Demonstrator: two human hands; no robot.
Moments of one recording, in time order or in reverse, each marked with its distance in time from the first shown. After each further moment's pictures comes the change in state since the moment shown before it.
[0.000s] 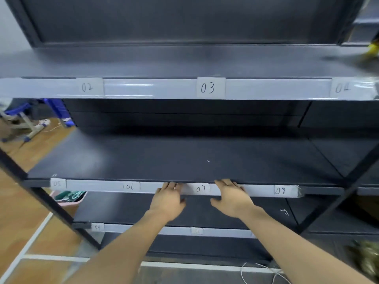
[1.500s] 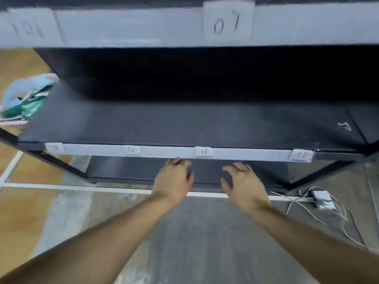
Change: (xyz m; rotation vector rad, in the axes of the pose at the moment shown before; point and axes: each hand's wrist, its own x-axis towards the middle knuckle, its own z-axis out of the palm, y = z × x) left_hand -0.009 -0.016 0.321 -0.287 -0.103 -0.065; right_hand 0.039 0.100 0.352 0.104 0.069 0.021
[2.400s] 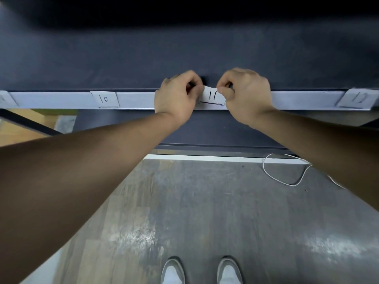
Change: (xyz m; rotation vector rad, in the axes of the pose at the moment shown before) left_hand 0.109 -0.028 0.063 -0.295 0.277 0.028; right_hand 0.125 0.024 0.052 0.060 0.252 -0.178
